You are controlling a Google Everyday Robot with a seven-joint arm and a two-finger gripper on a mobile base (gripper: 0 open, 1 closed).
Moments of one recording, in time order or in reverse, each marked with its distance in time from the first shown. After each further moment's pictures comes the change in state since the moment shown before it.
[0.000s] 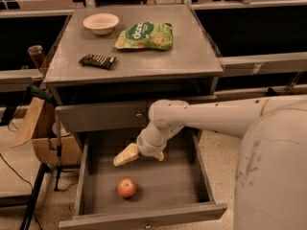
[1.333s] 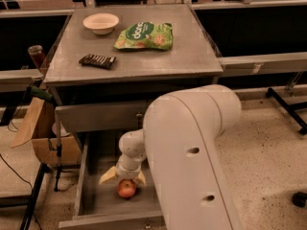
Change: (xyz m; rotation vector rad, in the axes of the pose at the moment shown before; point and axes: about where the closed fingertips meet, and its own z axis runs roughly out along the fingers) arm 0.001 0.006 0.180 0.094 0.110 0.275
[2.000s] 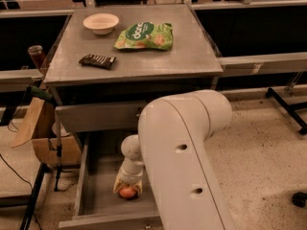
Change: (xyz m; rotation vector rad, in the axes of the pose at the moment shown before) arm 0.011 -0.020 0.032 0.026 0.081 0.112
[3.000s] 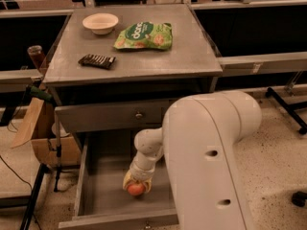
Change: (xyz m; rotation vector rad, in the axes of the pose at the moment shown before) arm 0.009 -0.029 -0.036 -0.022 0.015 -0.006
